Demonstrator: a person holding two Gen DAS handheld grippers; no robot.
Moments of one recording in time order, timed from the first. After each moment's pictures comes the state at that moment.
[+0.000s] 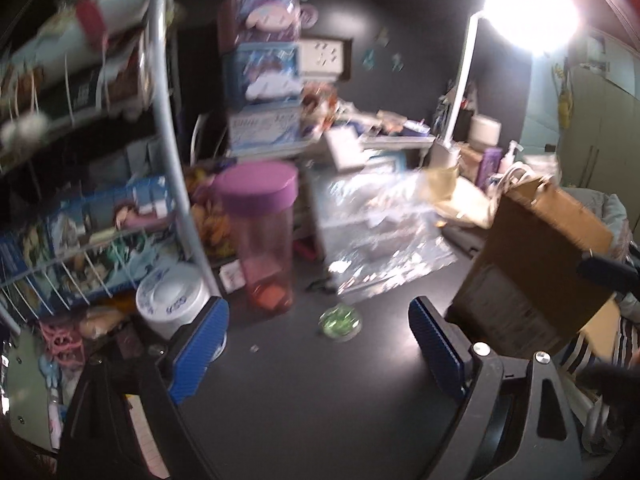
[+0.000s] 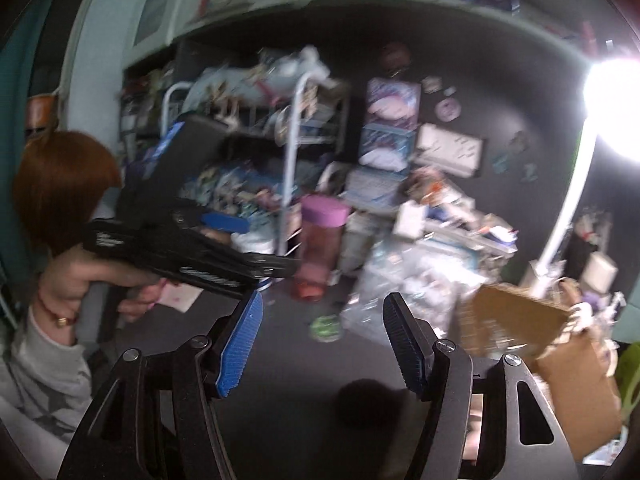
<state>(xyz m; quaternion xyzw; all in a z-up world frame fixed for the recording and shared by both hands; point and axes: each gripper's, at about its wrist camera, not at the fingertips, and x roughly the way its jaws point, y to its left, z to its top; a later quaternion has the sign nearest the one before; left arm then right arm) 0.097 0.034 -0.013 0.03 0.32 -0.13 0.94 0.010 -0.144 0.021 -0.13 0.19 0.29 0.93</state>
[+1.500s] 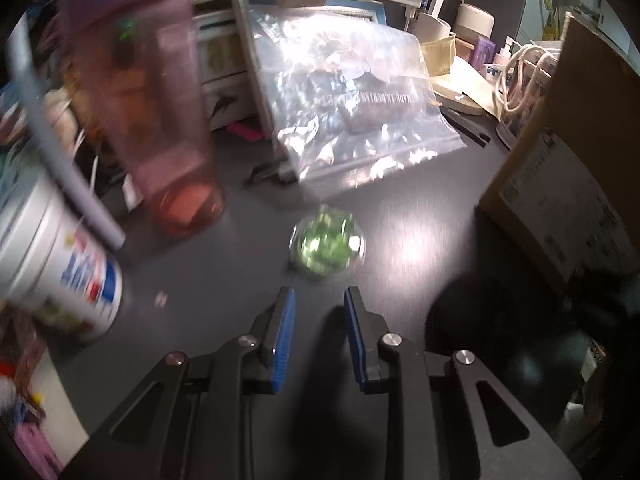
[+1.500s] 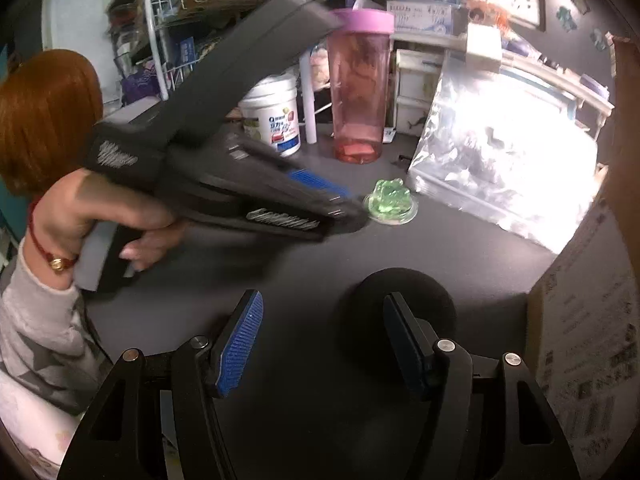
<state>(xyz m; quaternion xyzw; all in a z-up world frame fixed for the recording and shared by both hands) 0.150 -0.004 -0.124 0.06 0.46 -0.20 0.86 0.074 -0.121 -0.106 -0.11 0.35 0.34 0.87</state>
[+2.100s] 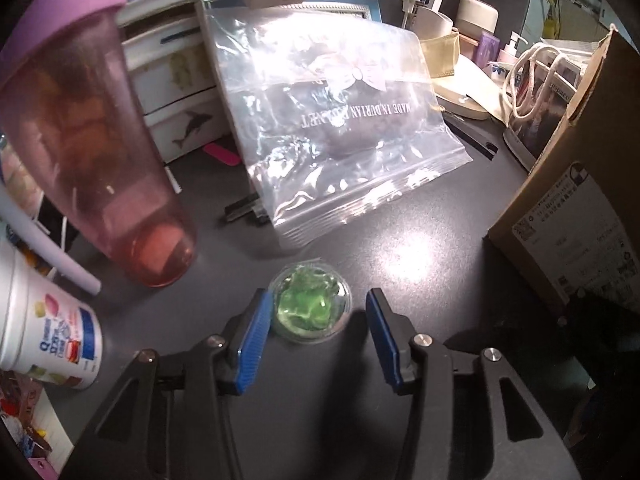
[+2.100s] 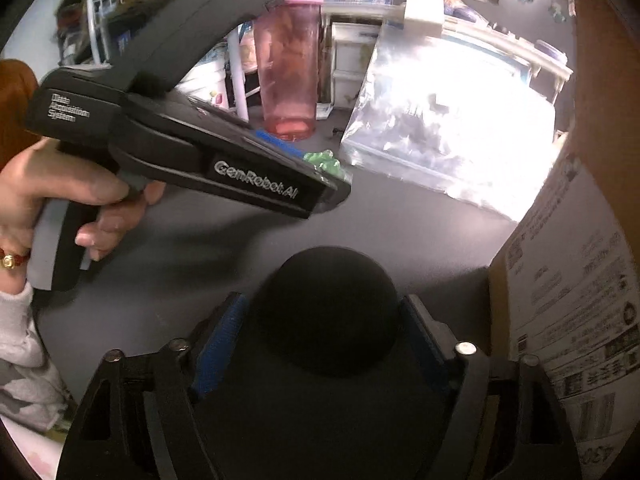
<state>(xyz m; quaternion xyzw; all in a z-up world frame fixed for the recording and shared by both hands) 0.187 -0.036 -0.126 0.08 0.47 -0.20 0.86 0.098 -0.135 -0.123 -0.11 0.37 0.26 0.88</state>
